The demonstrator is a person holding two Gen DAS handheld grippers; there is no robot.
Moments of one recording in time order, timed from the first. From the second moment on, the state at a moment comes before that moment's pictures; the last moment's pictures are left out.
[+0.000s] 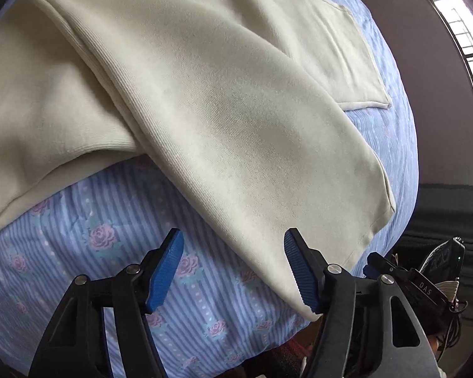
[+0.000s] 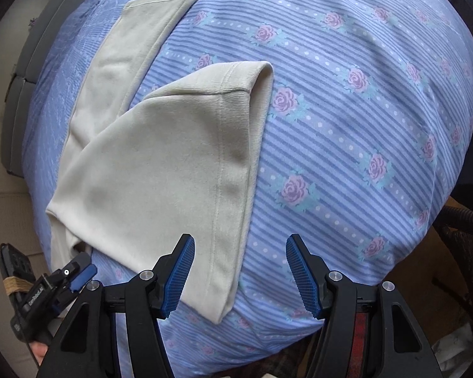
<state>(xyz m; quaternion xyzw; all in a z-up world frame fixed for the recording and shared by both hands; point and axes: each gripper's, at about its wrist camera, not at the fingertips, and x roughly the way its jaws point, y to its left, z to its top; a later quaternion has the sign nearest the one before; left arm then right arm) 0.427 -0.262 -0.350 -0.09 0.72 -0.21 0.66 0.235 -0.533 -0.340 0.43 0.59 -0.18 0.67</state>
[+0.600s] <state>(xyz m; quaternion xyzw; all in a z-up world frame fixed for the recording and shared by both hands) 0.467 -0.312 -0.287 -0.10 0.69 -0.23 0.68 0.294 -0.589 -0.332 0.44 0.59 -0.08 0.67</state>
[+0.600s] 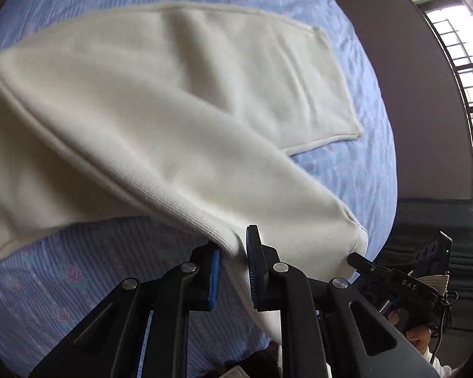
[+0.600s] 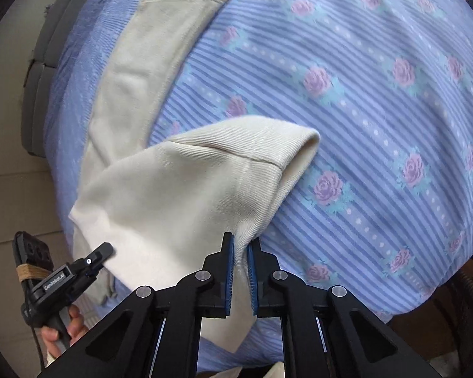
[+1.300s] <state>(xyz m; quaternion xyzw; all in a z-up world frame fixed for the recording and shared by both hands) 0.697 -0.440 -0.284 0.01 0.68 -0.20 0.70 0.487 -0.710 -0.307 0.50 0.49 -0.08 0.70</state>
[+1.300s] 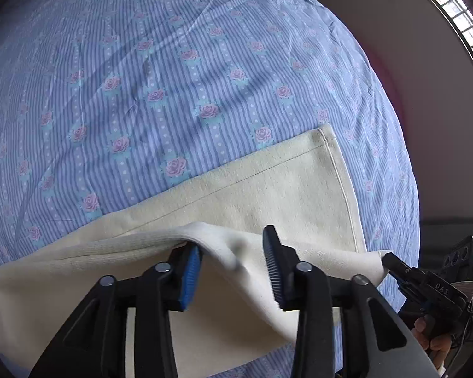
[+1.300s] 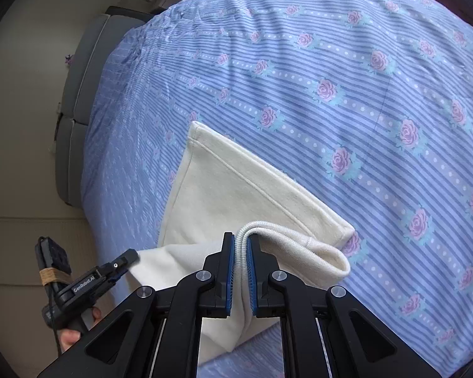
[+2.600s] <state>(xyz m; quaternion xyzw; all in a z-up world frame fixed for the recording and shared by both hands) 0.463 -0.488 -0.339 0.69 0.19 -0.44 0.54 0.424 -0.665 -0.301 0.31 0.55 -0.12 0.77</state>
